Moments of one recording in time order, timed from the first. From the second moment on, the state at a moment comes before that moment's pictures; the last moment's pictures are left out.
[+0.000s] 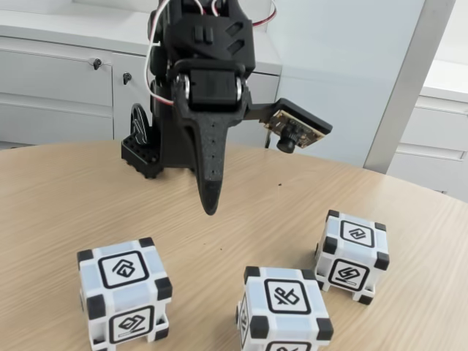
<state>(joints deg) 15.5 183.3 160.4 66.1 3.3</state>
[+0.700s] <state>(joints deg) 15.5 182.8 150.0 66.2 1.8</state>
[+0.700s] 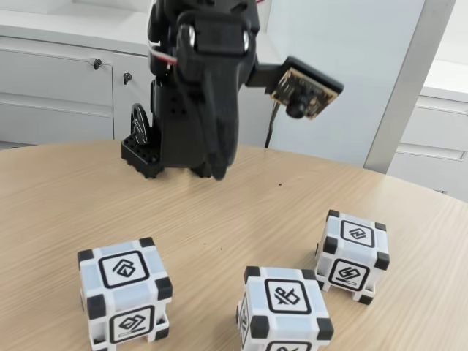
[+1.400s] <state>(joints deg) 7.6 145.6 120.0 66.2 -6.6</state>
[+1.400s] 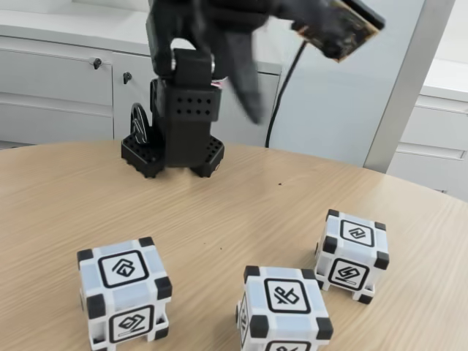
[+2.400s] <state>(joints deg) -9.9 108.8 118.4 66.1 -28.7</state>
